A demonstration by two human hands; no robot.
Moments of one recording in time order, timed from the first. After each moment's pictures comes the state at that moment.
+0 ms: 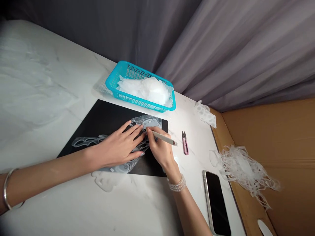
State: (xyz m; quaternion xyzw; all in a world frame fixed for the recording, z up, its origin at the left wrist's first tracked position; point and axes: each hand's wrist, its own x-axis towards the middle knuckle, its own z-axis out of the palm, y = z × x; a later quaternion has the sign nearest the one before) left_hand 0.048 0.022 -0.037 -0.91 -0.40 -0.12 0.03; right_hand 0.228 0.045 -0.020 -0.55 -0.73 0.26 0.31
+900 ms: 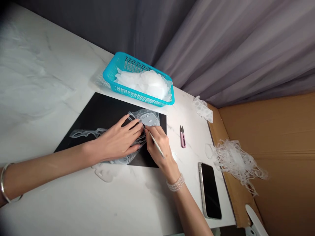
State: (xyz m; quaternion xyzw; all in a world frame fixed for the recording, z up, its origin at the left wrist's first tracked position) left_hand 0.046 0.019 -0.029 -0.91 -0.39 -0.11 0.06; right_hand 0.229 0.024 -0.021 -0.49 -0.83 0.07 0.27
